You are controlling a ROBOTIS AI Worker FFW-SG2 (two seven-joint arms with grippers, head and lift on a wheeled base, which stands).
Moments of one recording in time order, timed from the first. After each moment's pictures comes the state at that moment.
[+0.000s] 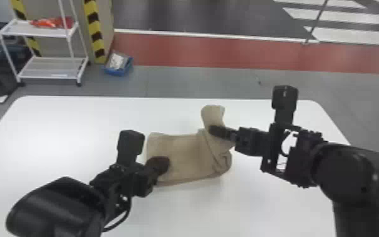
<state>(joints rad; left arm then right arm) -0.04 0.20 -0.42 -1.72 0.28 0.69 -0.10 -0.07 -0.04 -0.11 -2.08 -0.46 1.25 0.20</state>
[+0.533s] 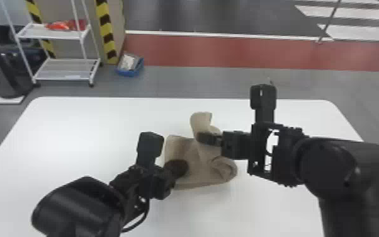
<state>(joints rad) -0.04 0.20 -0.44 -1.73 0.29 0.71 -0.10 -0.12 0.00 0.02 -2.05 -0.41 1.32 0.13</state>
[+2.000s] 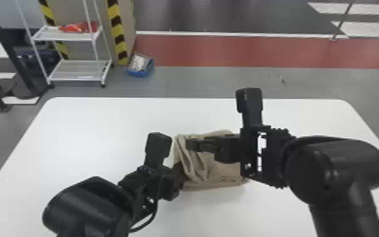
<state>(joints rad) -0.02 0.21 -0.42 -1.75 0.29 0.72 -0.11 -0.13 -0.01 0.15 -1.99 -0.35 1.24 0.14</state>
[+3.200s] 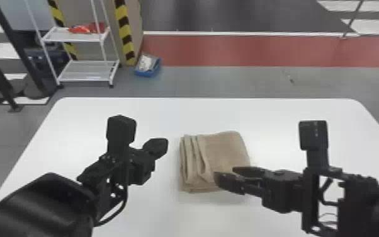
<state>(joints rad) 0.10 0.29 -0.23 -2.03 0.25 0.72 -0.08 0.18 -0.15 -0.03 -2.35 -0.56 1.33 0.29</state>
